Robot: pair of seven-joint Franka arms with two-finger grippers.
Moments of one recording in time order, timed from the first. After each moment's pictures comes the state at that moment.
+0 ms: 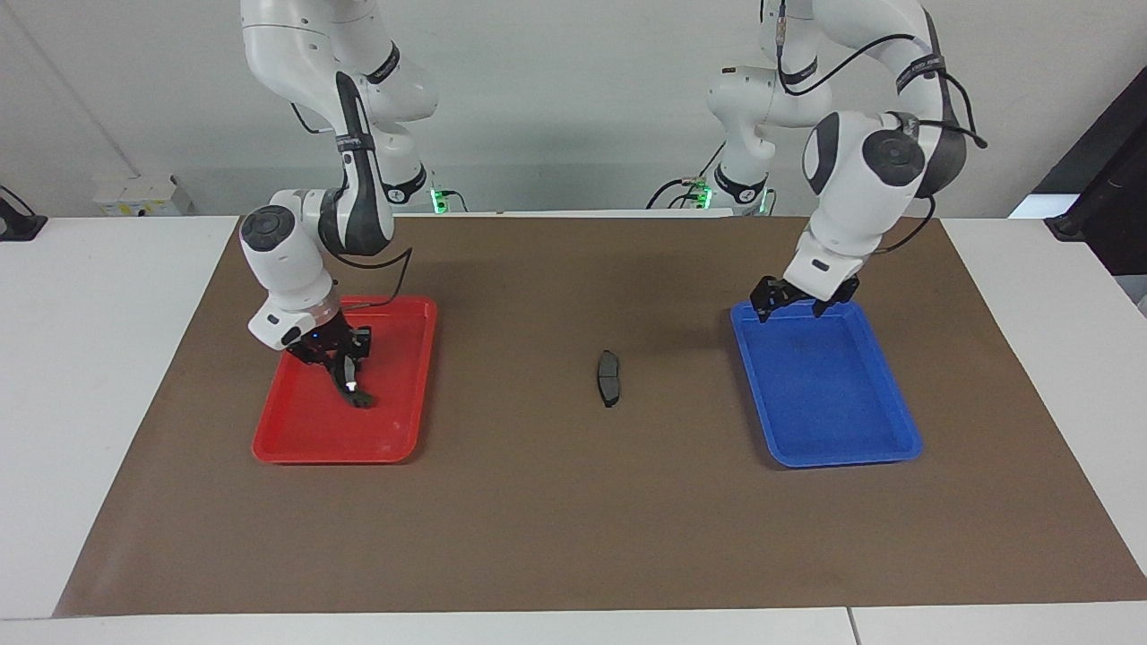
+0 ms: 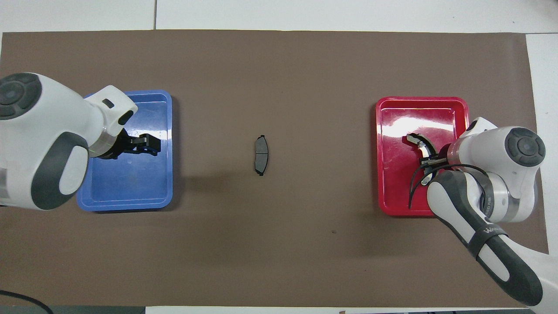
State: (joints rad) left arm -0.25 -0.03 0.06 -1.97 -0.01 1.90 -0.18; right arm 0.02 0.11 -0.07 -2.33 -0.02 2.48 -0.16
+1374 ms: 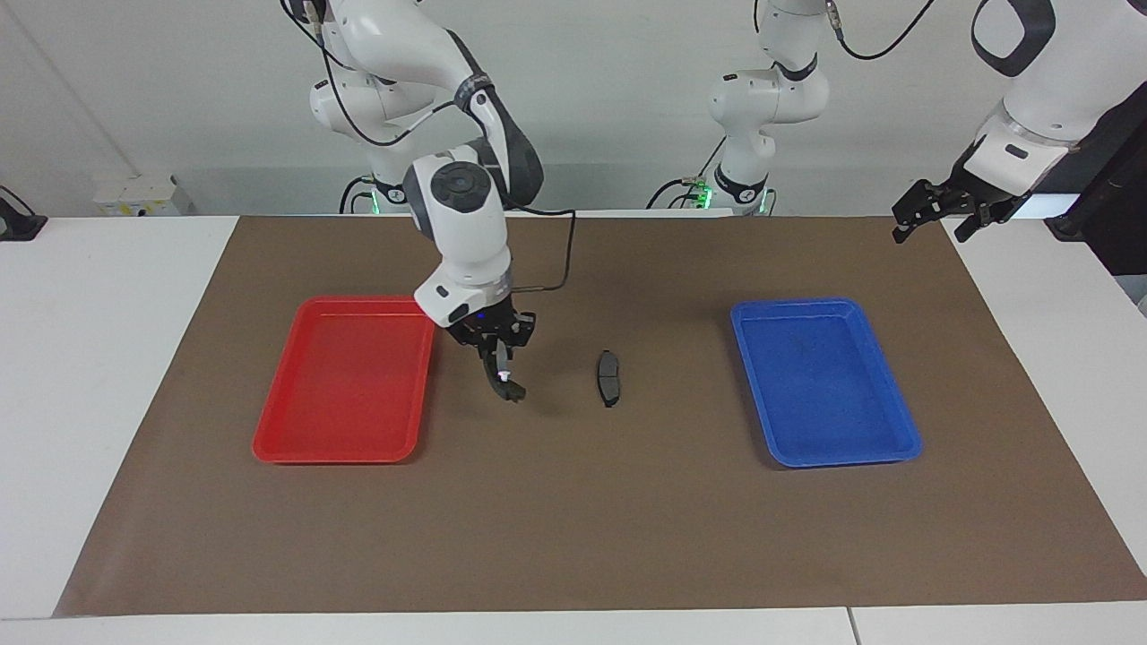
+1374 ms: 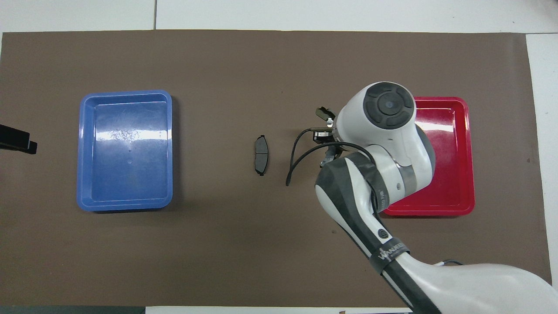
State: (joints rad) left arm -0.02 -0.03 0.07 -1.61 -0.01 1.51 0.11; right arm 0.52 0.30 -0.05 -1.78 0.02 2.11 0.56
